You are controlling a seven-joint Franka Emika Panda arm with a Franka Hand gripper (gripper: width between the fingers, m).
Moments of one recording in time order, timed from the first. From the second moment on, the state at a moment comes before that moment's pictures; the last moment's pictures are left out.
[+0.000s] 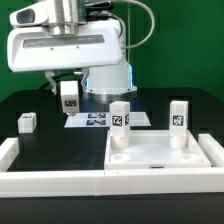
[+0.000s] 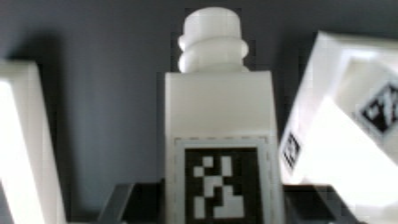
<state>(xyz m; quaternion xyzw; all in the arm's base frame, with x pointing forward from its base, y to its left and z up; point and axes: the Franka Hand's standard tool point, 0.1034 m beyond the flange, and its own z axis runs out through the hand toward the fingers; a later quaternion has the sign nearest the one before) 0.502 -0.091 0.111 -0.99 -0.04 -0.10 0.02</state>
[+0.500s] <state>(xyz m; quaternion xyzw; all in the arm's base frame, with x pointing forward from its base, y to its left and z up) 0.554 -0.009 0.122 -0.99 -0.03 -0.12 0.04</state>
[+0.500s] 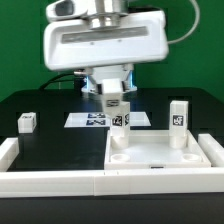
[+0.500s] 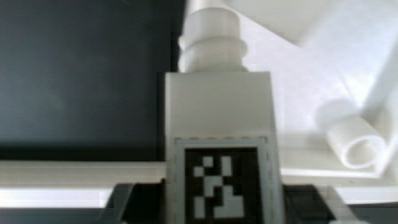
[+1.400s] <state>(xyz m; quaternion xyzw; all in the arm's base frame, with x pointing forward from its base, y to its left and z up) 0.566 -0.010 0.123 -0.97 -0.01 -0.22 -0.01</state>
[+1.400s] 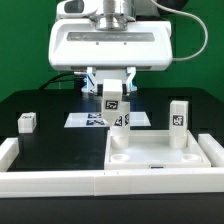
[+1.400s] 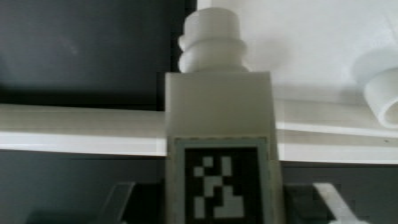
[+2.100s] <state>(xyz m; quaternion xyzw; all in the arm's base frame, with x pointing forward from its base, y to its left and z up) 0.612 0.054 0.117 -0.96 0.03 -0.26 0.04</state>
